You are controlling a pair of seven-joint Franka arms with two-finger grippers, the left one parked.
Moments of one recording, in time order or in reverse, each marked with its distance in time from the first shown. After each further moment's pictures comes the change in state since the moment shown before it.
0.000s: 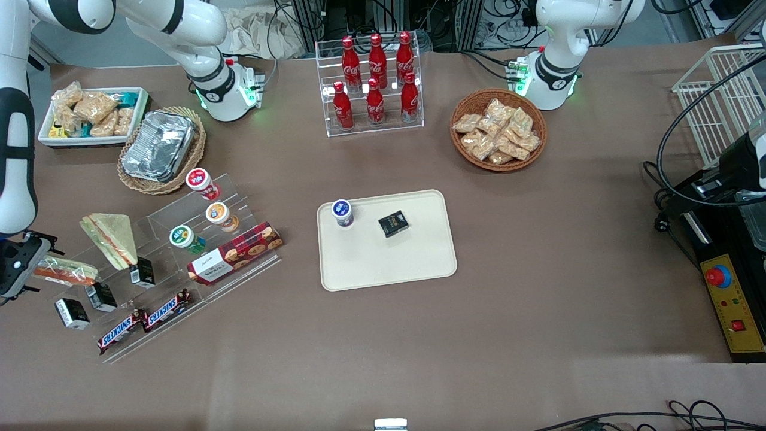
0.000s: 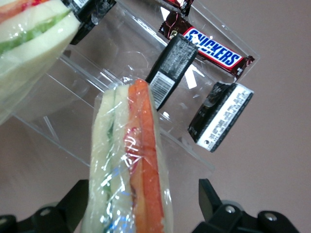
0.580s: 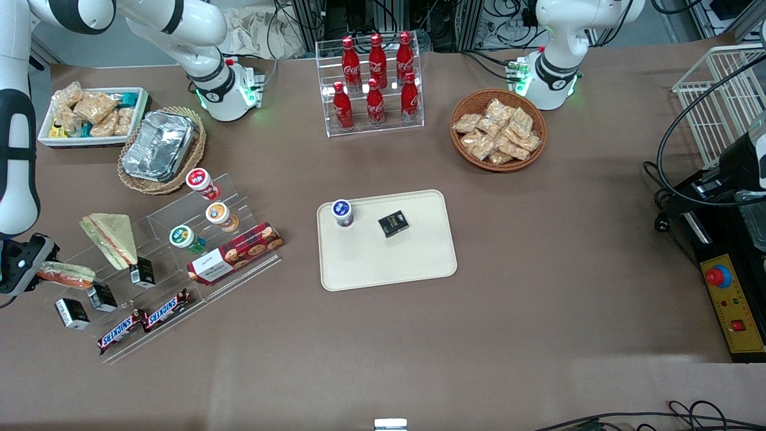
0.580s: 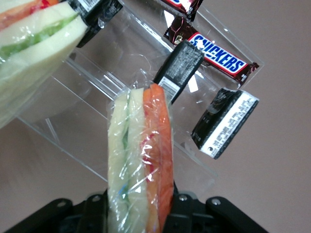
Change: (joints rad) arm 0.000 -0.008 0.002 -0.004 0.013 0.001 -0.031
